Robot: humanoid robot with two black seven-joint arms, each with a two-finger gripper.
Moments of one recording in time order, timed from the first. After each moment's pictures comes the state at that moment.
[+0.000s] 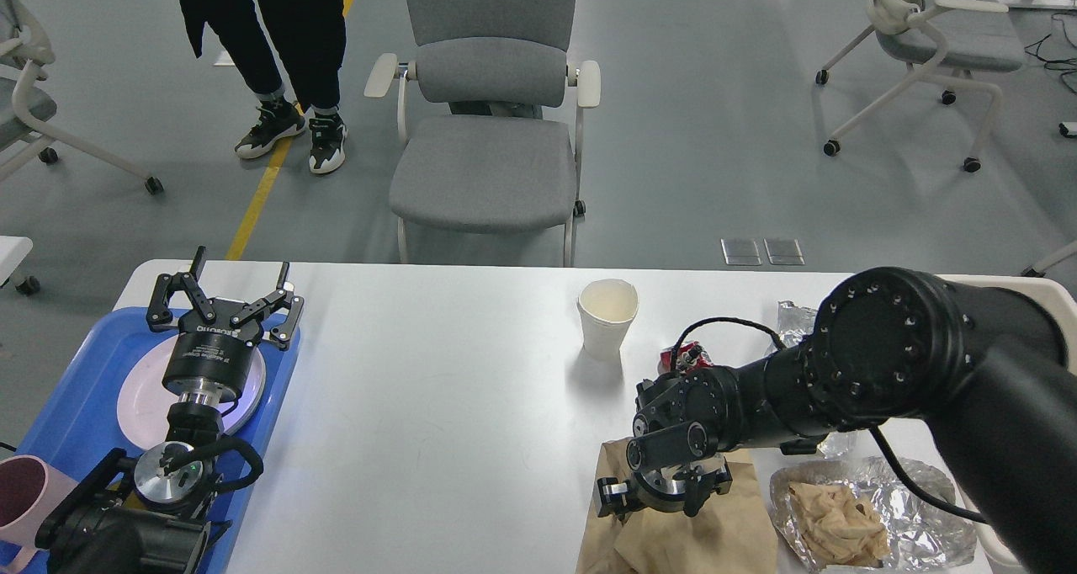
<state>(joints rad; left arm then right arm) -0.37 0.13 -1.39 -0.62 -0.13 -0.69 -0.09 1.38 0.21 -1.00 1.10 -0.09 0.21 -0.44</state>
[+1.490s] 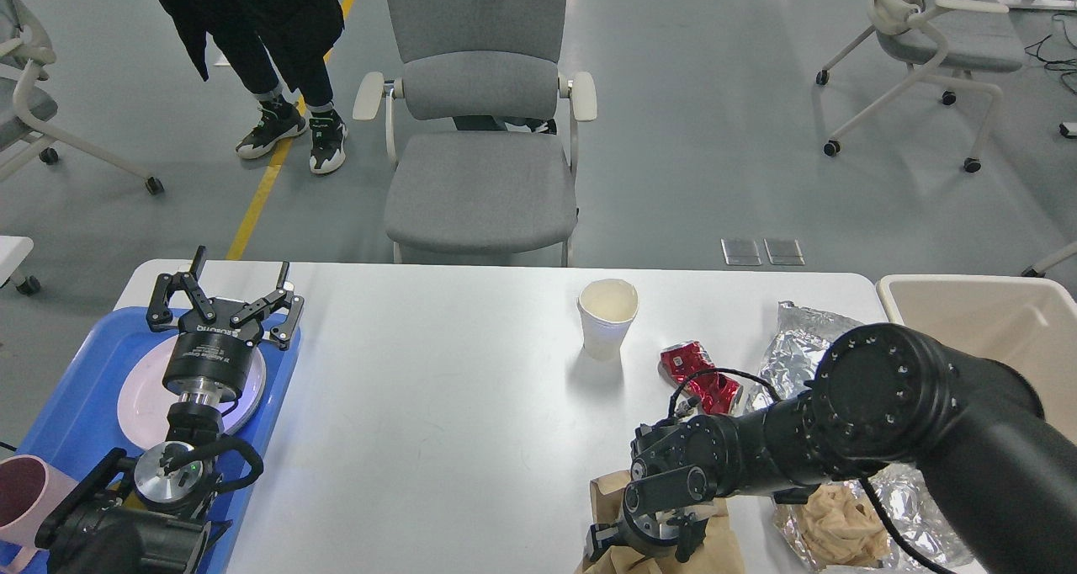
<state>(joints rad) -0.37 0.13 -1.39 -0.62 -0.13 -0.69 -0.09 1.21 0.20 -0.92 1.02 -0.16 0.18 -0.42</state>
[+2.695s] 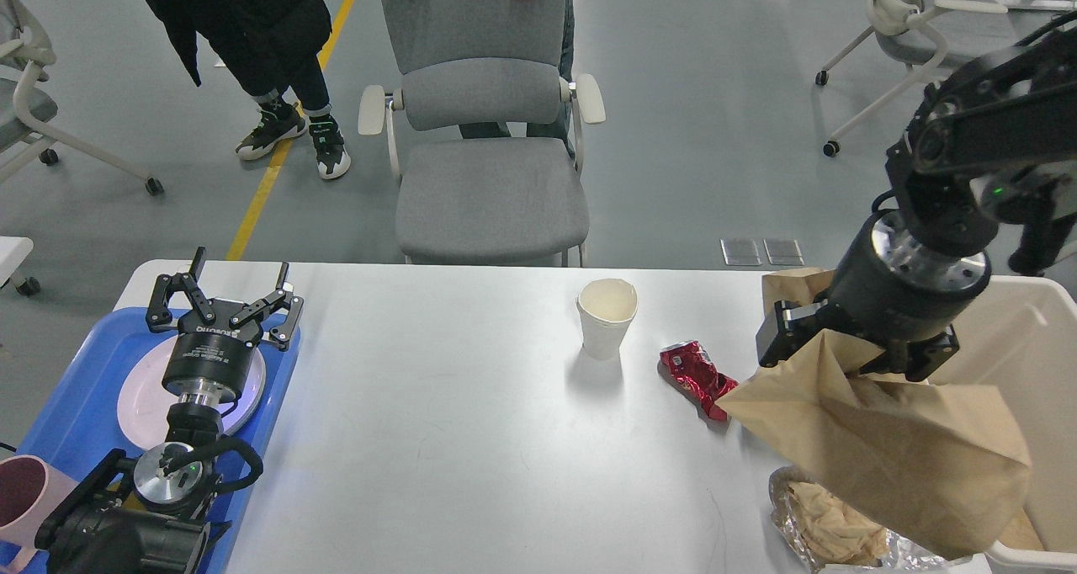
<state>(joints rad) -0.37 0.13 -1.39 -0.62 -0.13 -0.69 -0.09 2.44 -0.18 -1.40 1.72 0.19 0.67 -0.18</state>
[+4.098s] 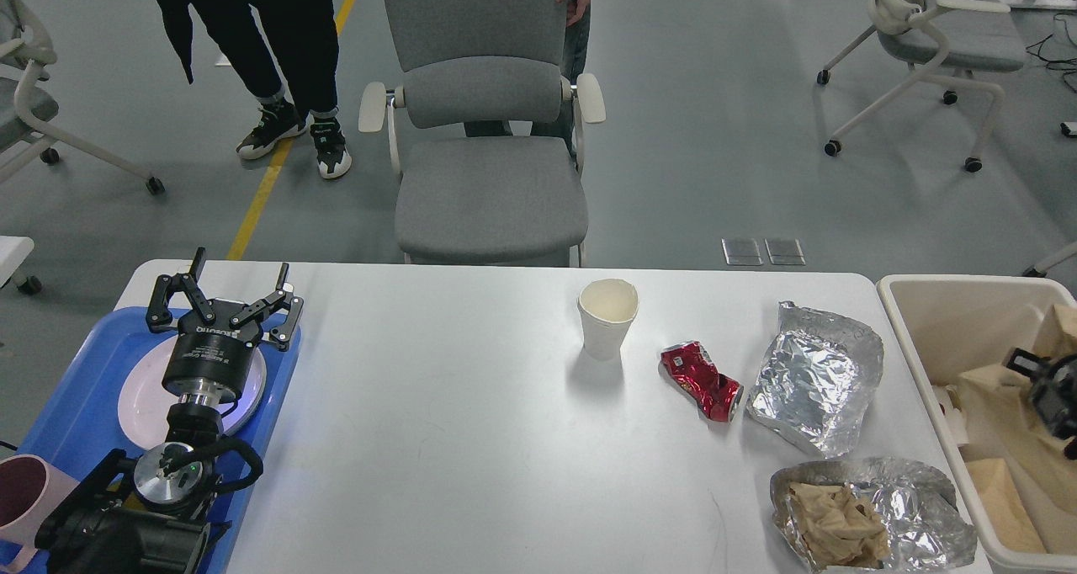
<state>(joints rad) -0.37 0.13 -1.39 -0.62 -0.13 -0.69 -0.09 0.85 -0.46 -1.07 0.17 -0.01 0.15 -0.16</state>
